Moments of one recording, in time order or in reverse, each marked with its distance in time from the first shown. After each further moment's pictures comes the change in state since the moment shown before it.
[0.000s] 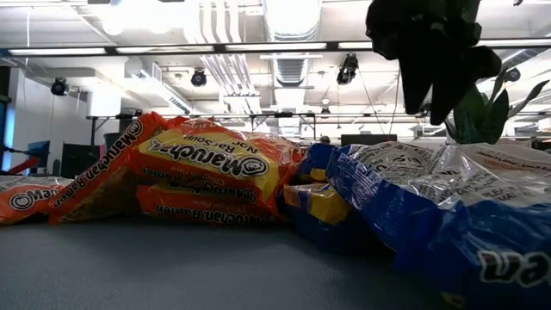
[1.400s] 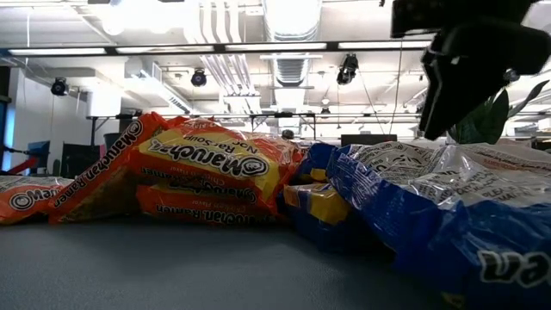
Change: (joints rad) left arm 0.000 0.027 0.000 0.011 -0.009 -0.016; right arm 0.206 0.081 -0.082 0.048 0.388 -0.448
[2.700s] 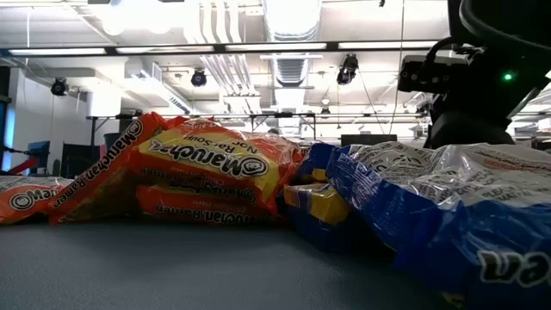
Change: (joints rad) left arm 0.000 -0.002 0.000 0.003 0.000 0.023; right arm 0.015 0.101 -0.181 0.167 0.227 0.132
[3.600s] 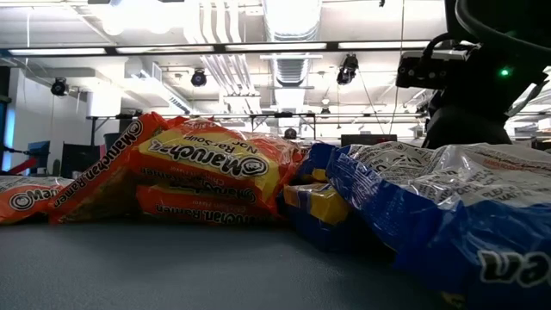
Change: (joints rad) left arm 0.000 0.000 0.000 0.000 0.000 0.000; right arm 0.000 -0.004 0.016 -0.028 0.013 0.029
